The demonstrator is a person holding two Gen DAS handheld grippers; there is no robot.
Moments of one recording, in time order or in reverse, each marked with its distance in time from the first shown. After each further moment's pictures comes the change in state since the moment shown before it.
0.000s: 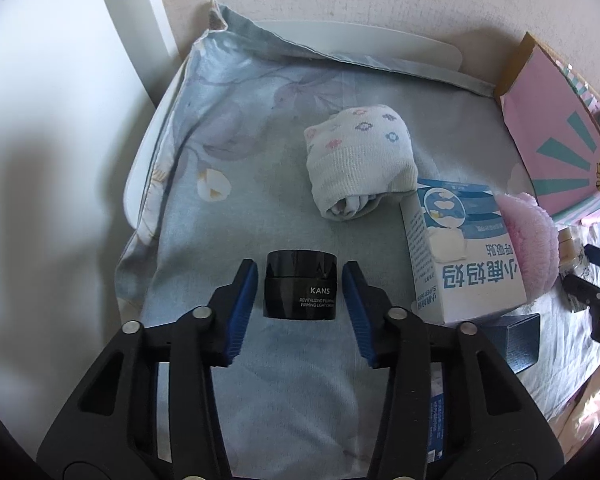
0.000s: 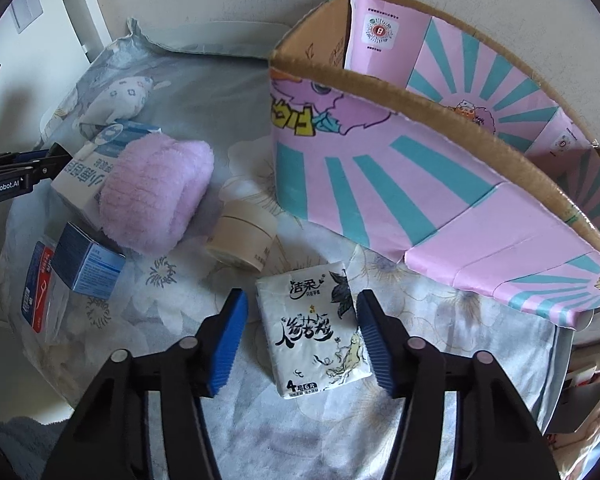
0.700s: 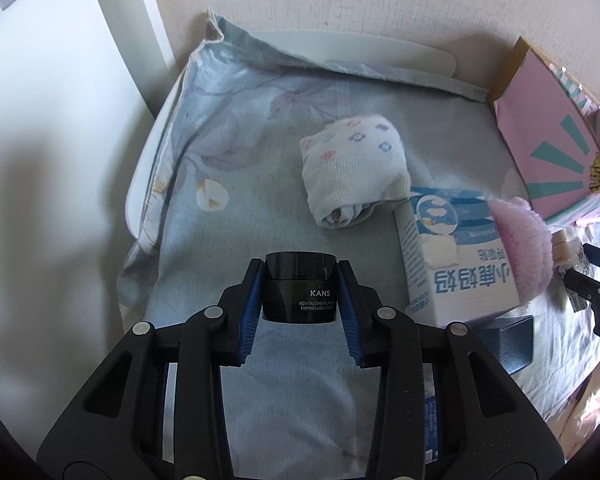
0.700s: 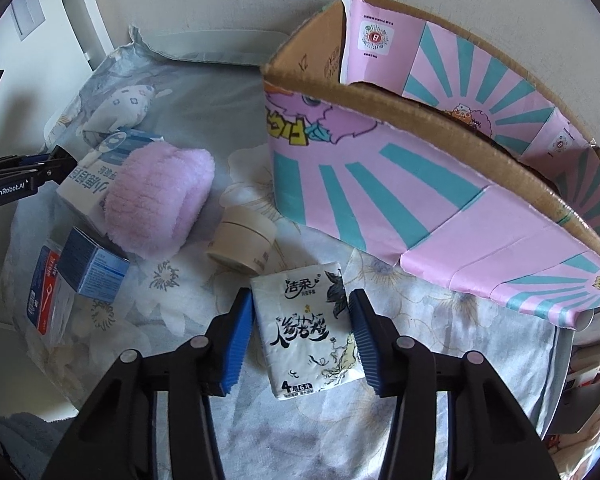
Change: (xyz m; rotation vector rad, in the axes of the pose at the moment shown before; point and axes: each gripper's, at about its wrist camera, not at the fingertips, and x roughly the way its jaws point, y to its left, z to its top) left arm -0.009 -0.004 -0.003 -0.004 -0.021 -0.017; right arm -0.017 -0.006 -0.002 0.009 -0.030 0.020
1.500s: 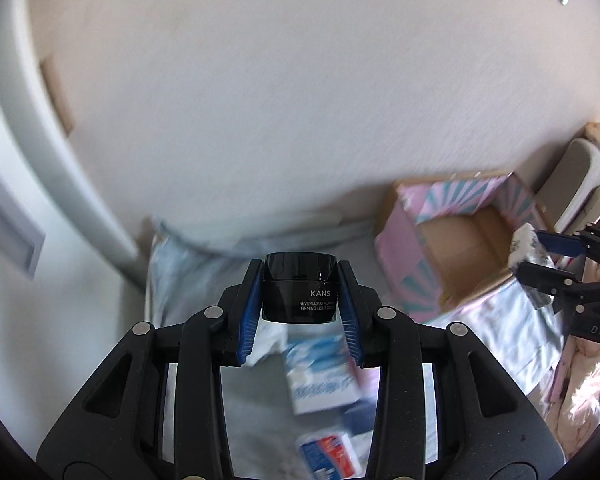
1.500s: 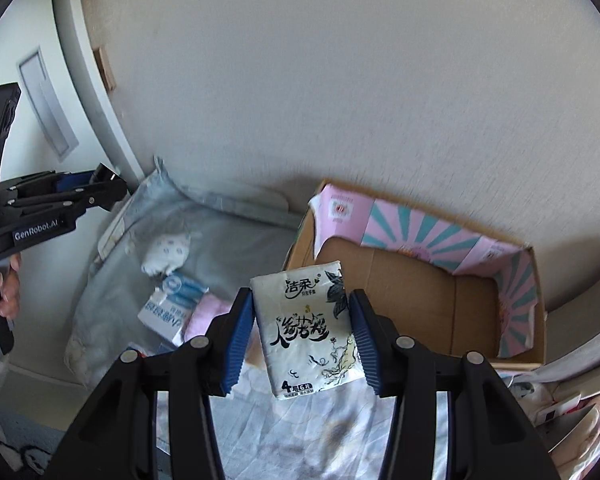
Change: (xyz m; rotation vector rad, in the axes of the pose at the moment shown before) left arm -0.135 -0.076 0.105 0.137 -0.258 -0.133; right arm -0.133 -0.032 0.085 0.037 -0.231 0.023
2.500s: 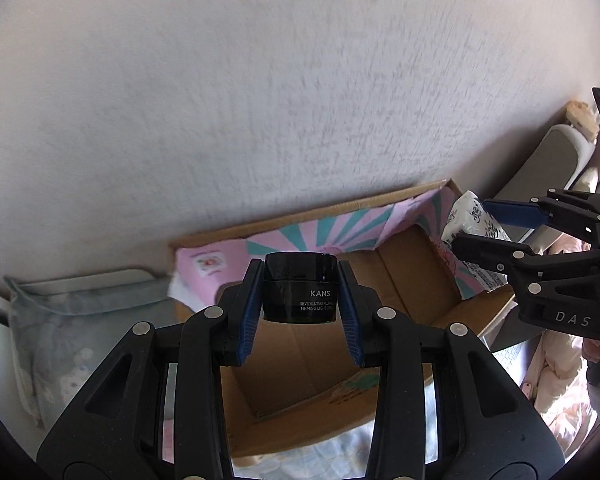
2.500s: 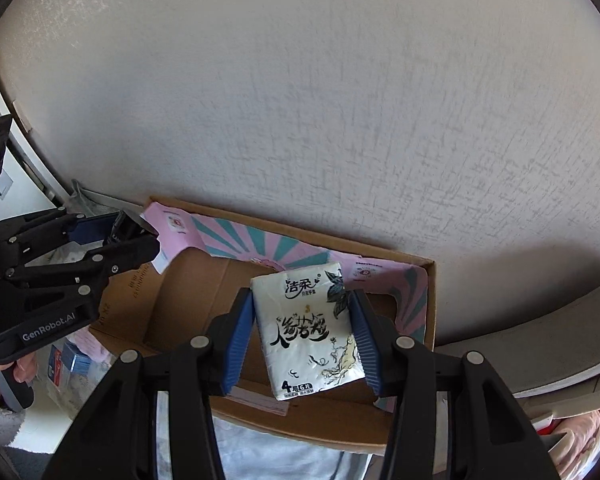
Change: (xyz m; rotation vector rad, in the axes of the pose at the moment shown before) left arm 0.120 -0.199 0.069 0.034 0.107 -0.126; right arm 0.047 -0.183 0.016 0.051 0.097 -0.017
